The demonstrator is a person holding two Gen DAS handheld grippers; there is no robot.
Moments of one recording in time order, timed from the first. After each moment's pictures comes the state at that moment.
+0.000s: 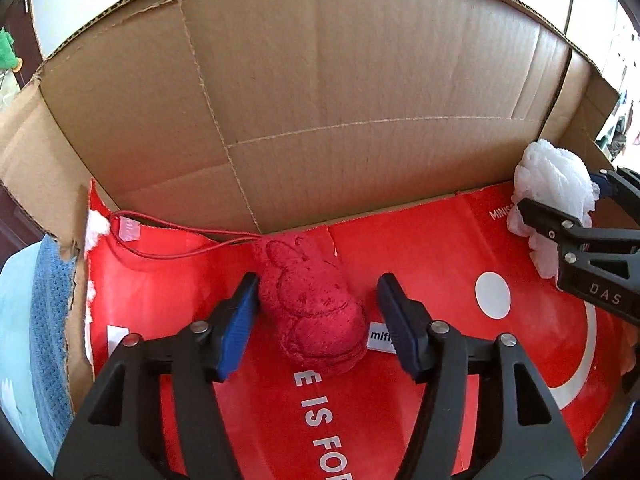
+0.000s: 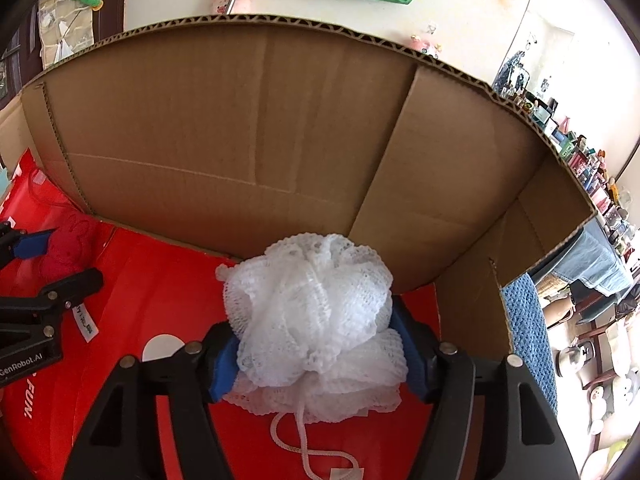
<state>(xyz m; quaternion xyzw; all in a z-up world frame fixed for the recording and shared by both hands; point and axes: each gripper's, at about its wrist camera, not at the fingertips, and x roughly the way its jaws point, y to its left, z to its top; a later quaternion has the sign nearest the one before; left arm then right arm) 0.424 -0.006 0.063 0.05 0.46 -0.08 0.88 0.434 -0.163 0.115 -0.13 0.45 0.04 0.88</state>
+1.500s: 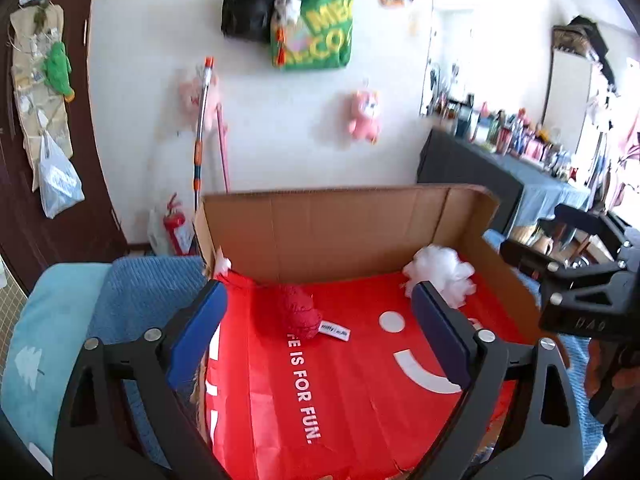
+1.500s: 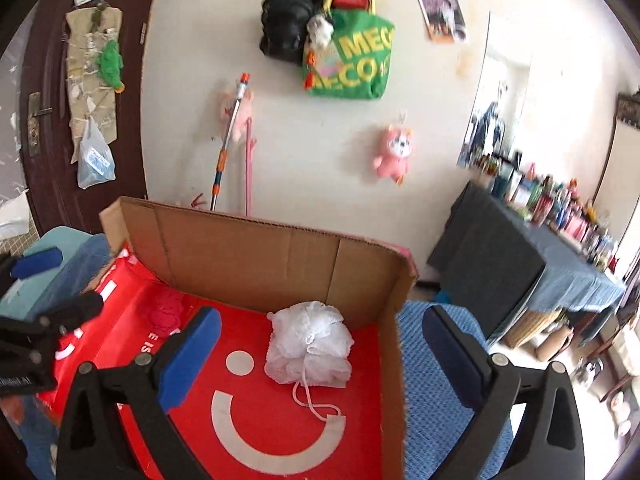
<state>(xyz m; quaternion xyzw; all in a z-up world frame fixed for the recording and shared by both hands) 0.274 0.017 0.191 -0.01 0.28 -0.08 0.96 0.320 -0.170 0.232 -0.10 0.29 0.05 0.95</state>
